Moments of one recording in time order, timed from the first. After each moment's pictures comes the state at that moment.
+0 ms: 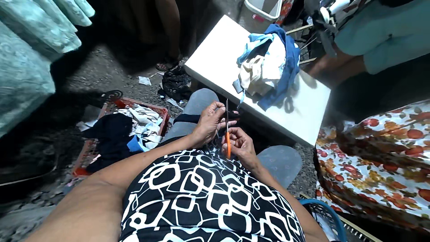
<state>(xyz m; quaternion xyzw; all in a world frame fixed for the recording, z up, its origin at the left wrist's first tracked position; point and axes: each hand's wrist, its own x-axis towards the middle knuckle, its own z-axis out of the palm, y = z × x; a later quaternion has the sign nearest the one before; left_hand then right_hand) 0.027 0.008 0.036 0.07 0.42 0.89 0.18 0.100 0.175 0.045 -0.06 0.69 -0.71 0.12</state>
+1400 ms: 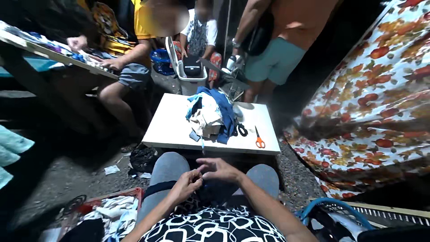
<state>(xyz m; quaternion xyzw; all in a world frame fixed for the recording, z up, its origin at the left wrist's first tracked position) 0.002 0.020 0.039 0.35 0.75 0.51 0.24 0.043 0.234 0.059 -0.16 0.76 -0.62 0.11</state>
